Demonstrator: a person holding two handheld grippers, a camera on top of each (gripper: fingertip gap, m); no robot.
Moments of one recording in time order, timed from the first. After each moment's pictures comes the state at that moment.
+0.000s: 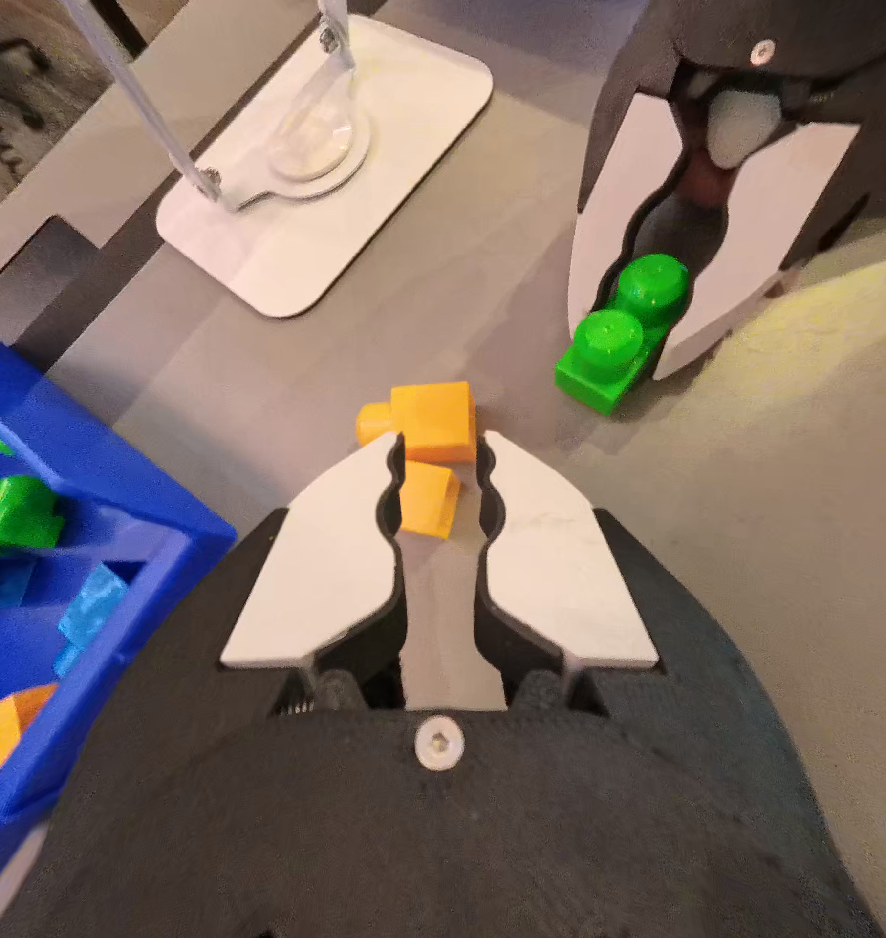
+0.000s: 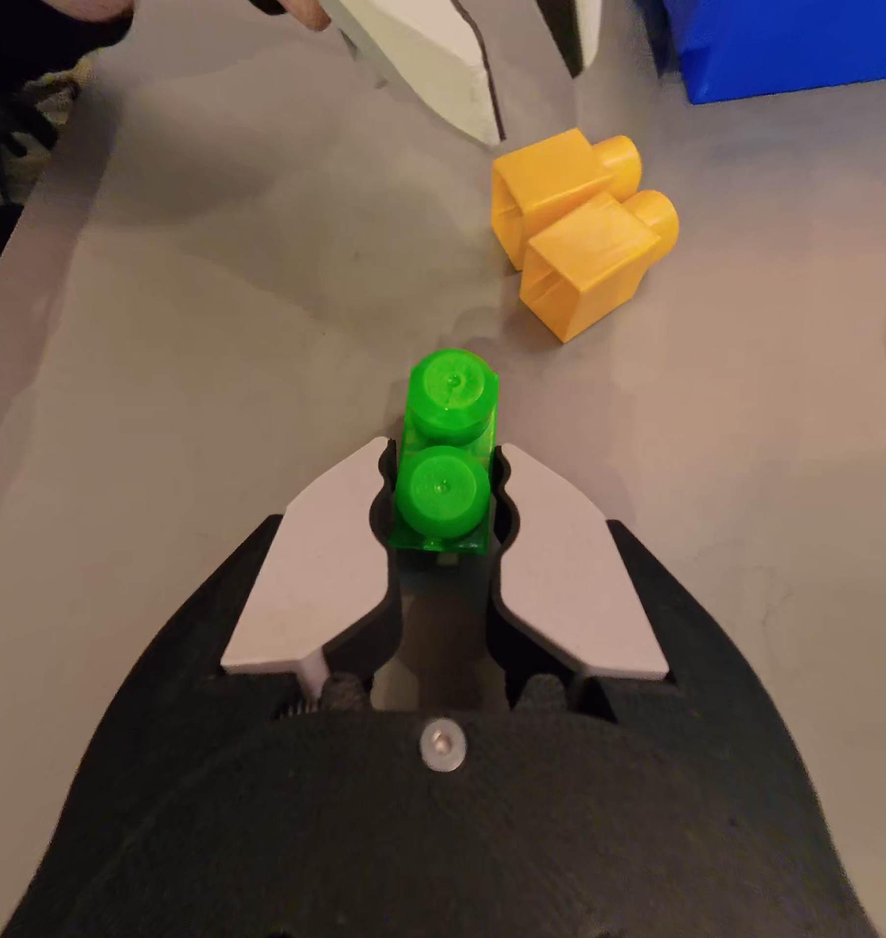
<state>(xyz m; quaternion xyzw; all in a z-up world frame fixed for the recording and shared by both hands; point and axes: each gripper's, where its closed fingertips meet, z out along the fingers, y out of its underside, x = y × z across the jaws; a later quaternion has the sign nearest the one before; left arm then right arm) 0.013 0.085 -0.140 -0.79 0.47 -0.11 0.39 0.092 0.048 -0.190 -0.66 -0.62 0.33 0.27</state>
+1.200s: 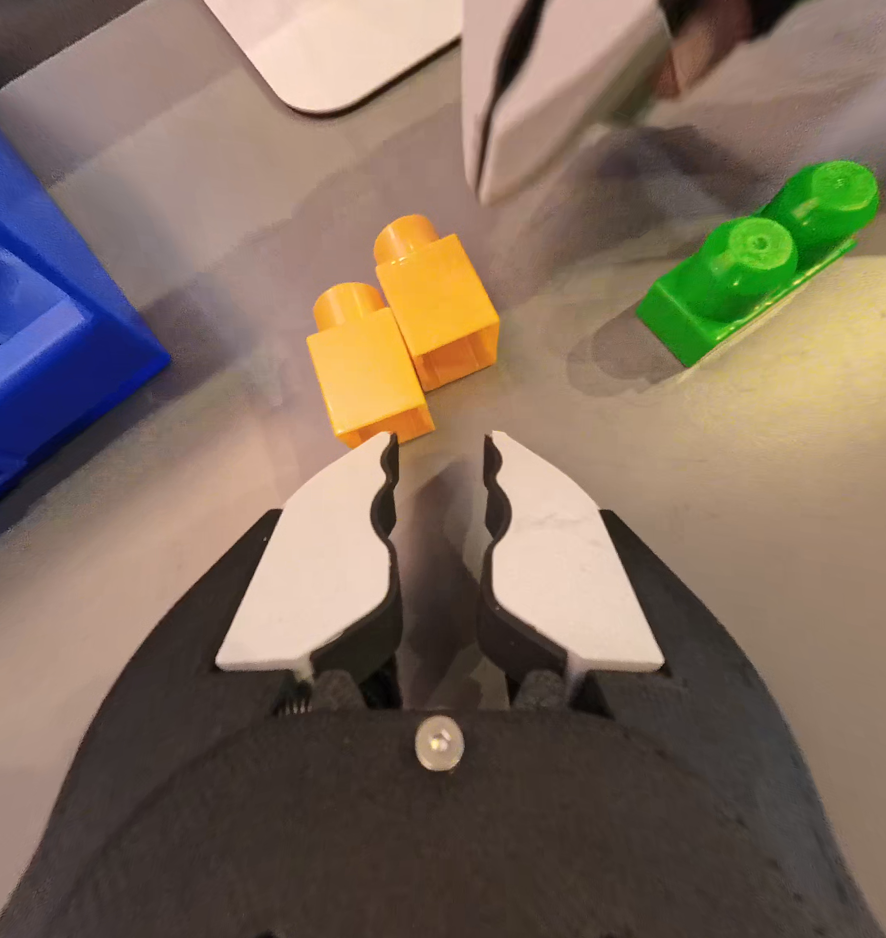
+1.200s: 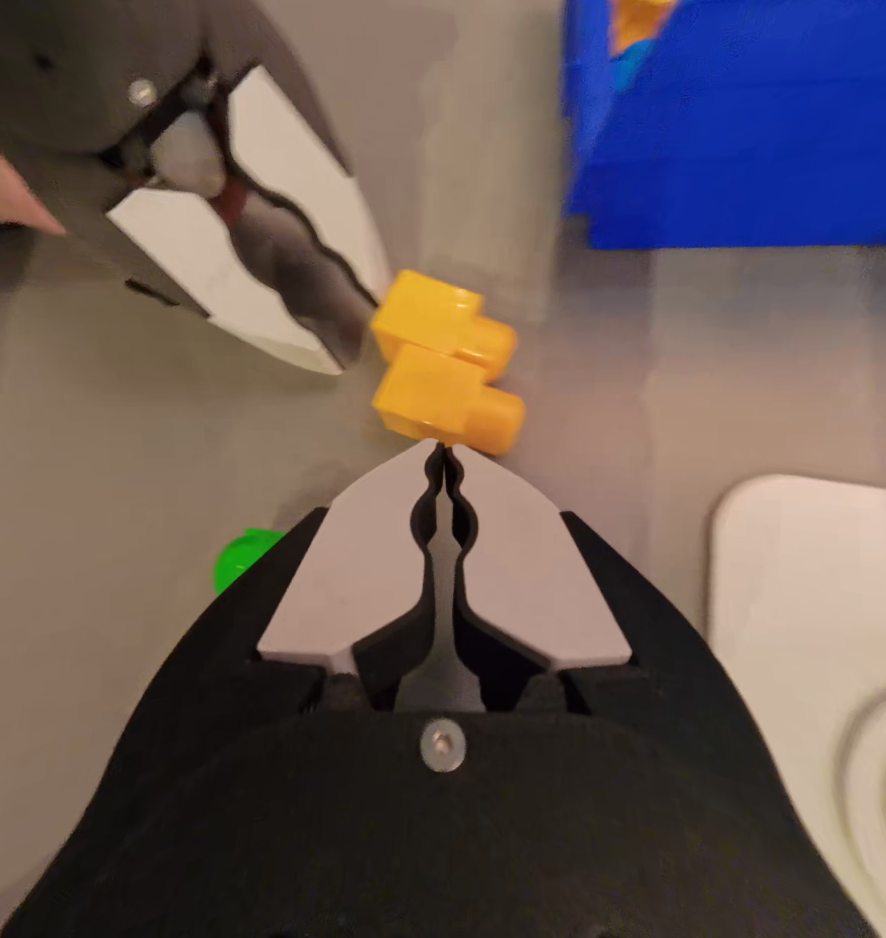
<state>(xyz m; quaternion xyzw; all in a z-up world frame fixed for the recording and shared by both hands) -0.018 0.071 -0.196 -0.86 0.34 -0.10 0.37 0.034 0.110 -0.166 -0.64 -0.66 0.32 0.24</state>
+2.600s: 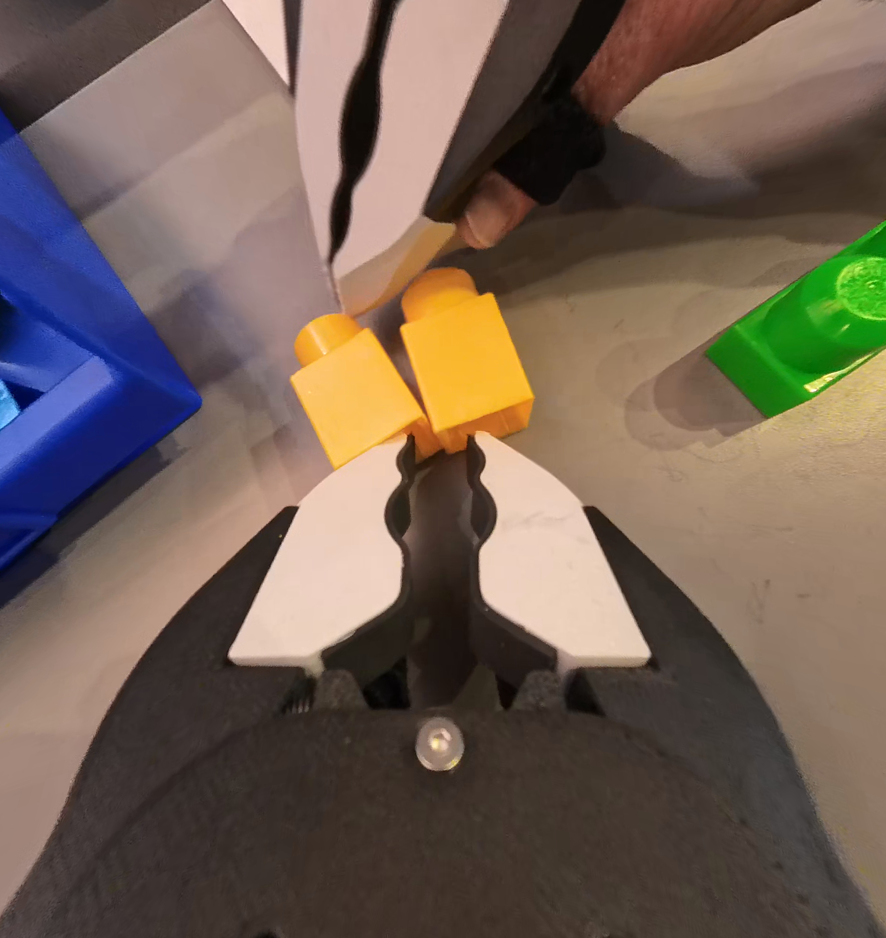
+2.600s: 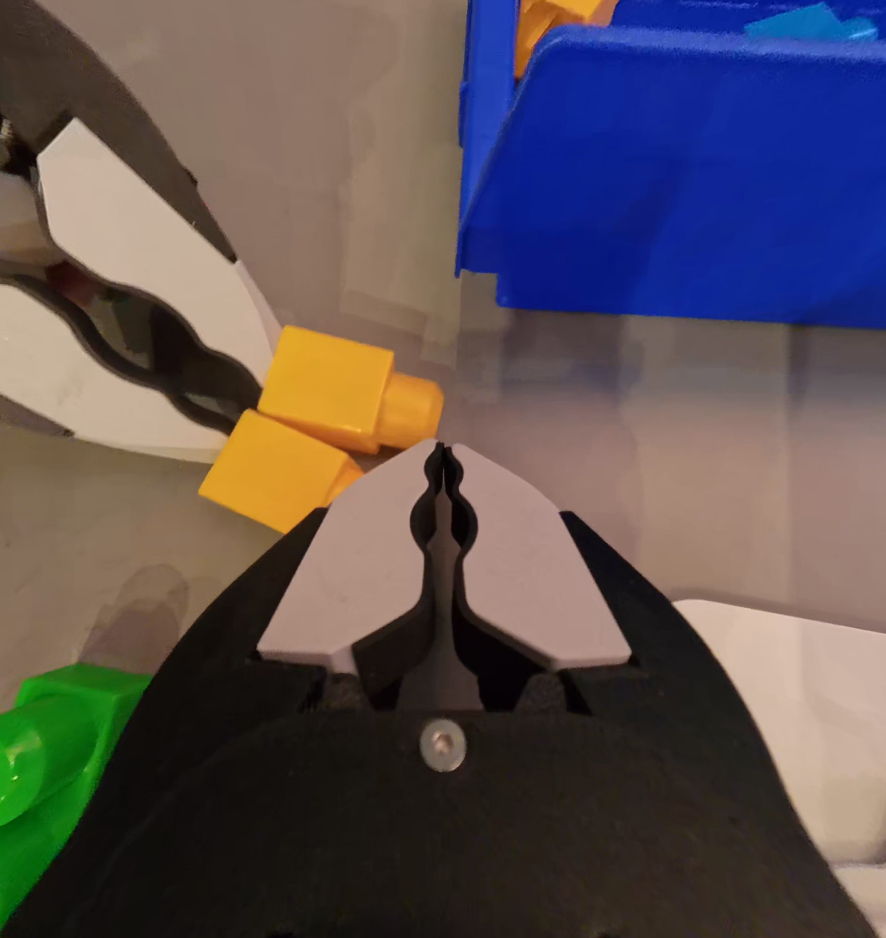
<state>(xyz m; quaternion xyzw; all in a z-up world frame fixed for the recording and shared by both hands) -0.016 0.099 -0.202 -0.86 0.34 -0.07 0.37 -0.019 0.157 -0.191 -0.63 -0.67 0.28 0.26</state>
